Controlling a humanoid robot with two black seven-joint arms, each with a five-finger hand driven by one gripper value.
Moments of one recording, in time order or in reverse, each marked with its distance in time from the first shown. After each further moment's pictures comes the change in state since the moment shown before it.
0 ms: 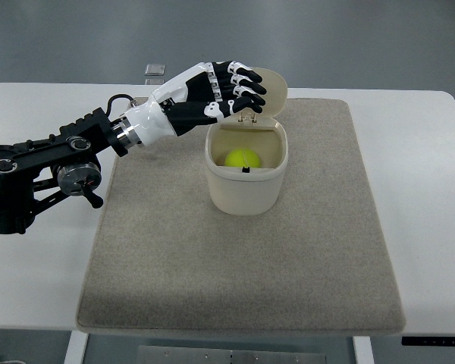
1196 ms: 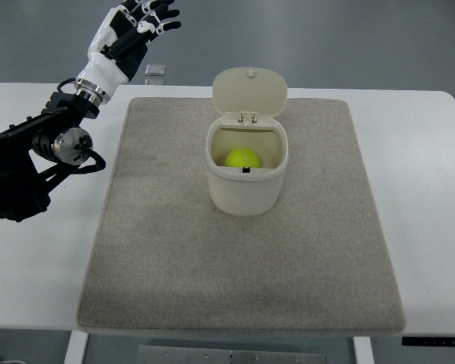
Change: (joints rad) left arm 0.029 -0.166 -0.200 0.456 -0.300 0.148 0.000; right arm 0.000 0.000 0.000 0.000 0.000 0.000 0.000
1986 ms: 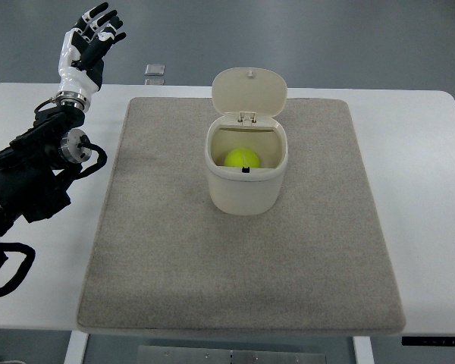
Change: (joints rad) left arm -0.012 -0.159 -0.142 0.404 -0.013 0.099 0.000; right arm 0.000 0.000 0.000 0.000 0.000 0.000 0.000
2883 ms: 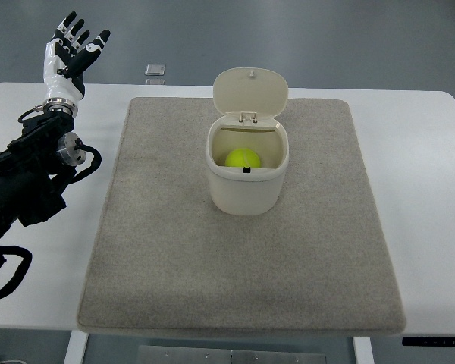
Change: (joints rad) left arm 0.012 0.007 -0.003 0.032 -0.001 0.113 0.000; right arm 0.000 0.000 0.000 0.000 0.000 0.000 0.000
